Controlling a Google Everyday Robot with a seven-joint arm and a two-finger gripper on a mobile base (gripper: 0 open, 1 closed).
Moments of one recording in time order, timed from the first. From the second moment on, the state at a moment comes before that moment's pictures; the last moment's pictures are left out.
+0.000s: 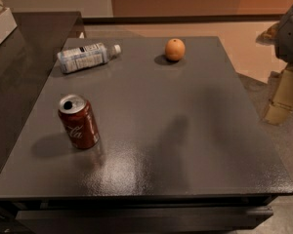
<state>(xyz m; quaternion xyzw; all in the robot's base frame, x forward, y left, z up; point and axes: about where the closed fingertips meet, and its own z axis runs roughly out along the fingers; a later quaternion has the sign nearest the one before) 0.438 -0.217 0.976 -0.60 0.78 -0.03 0.16</state>
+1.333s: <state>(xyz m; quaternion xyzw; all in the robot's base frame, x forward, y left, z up) 0.521 -0.226 0.970 -0.50 0.83 -0.02 0.24</state>
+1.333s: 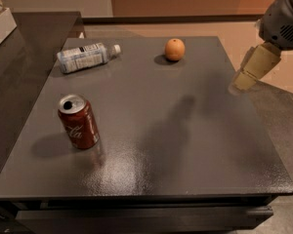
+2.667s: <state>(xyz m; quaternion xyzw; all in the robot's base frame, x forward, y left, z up) 0.676 -0.177 0.909 -0.41 0.86 0.09 0.28</state>
